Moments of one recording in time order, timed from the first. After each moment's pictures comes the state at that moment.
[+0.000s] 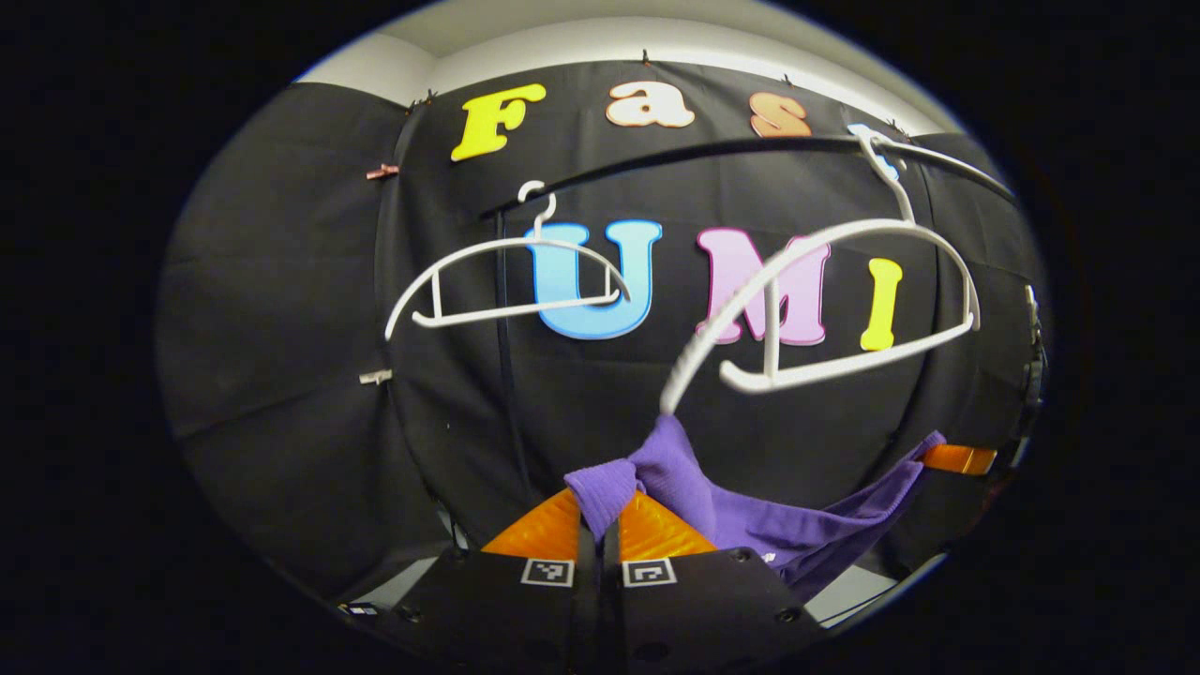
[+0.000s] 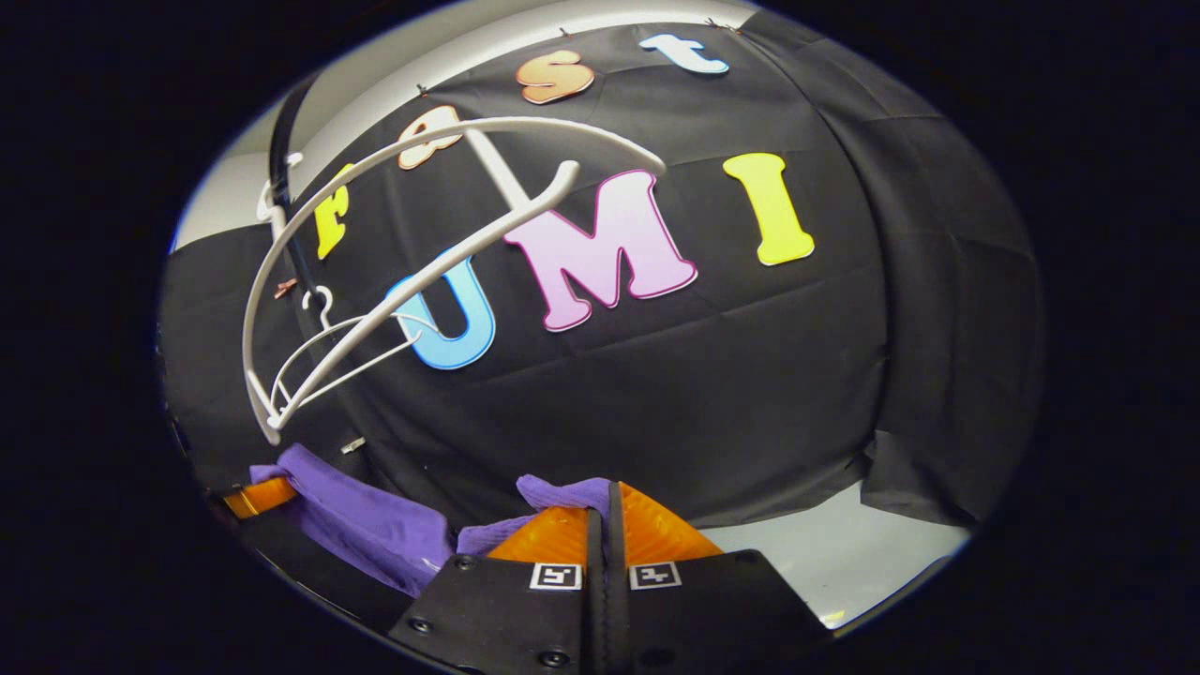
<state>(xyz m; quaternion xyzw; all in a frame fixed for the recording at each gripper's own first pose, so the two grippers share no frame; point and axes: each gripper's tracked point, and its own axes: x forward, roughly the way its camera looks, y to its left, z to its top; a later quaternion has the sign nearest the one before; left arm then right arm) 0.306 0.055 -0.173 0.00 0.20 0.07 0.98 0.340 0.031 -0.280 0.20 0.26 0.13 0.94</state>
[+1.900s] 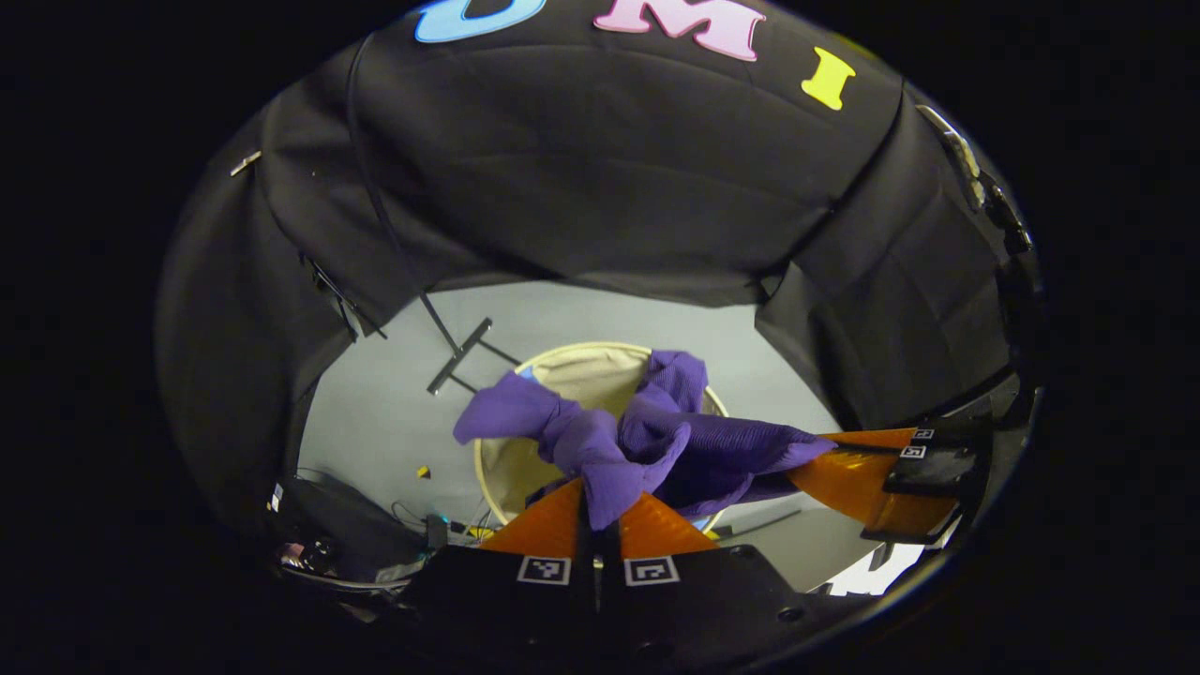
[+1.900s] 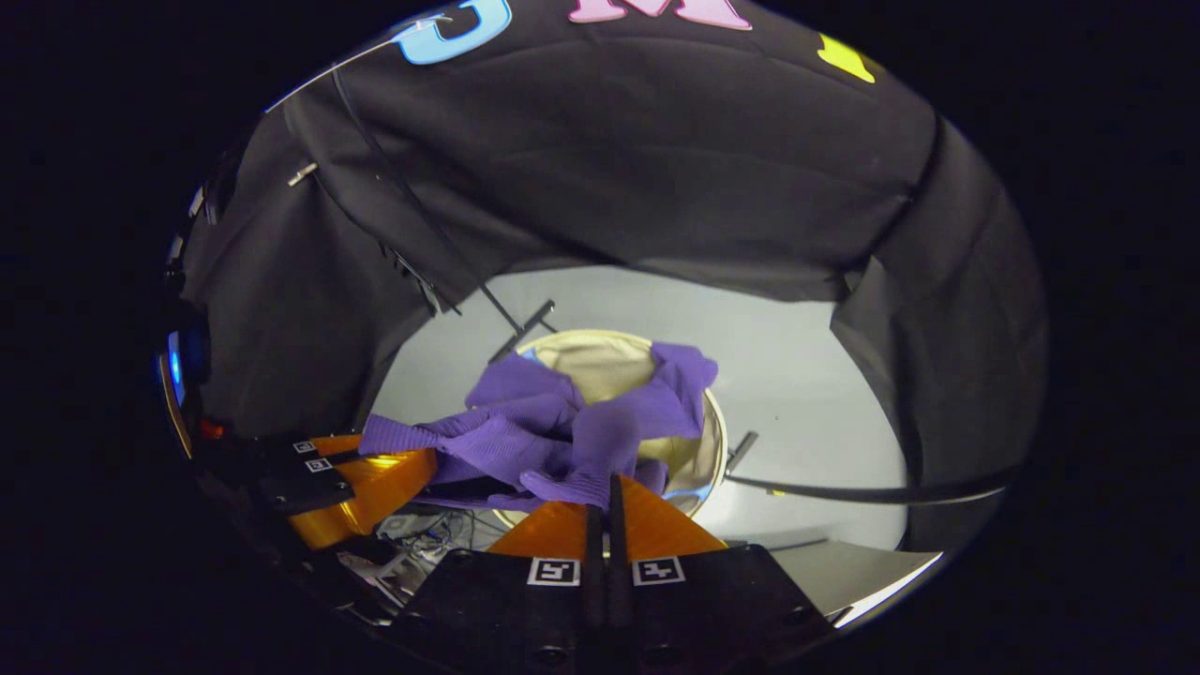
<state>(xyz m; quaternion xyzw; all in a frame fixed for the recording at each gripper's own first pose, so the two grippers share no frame) 0.157 -0.110 -0.496 -0.04 0.58 -0.07 0.81 0.086 0.063 -0.570 0.02 0.63 0.16 0.76</state>
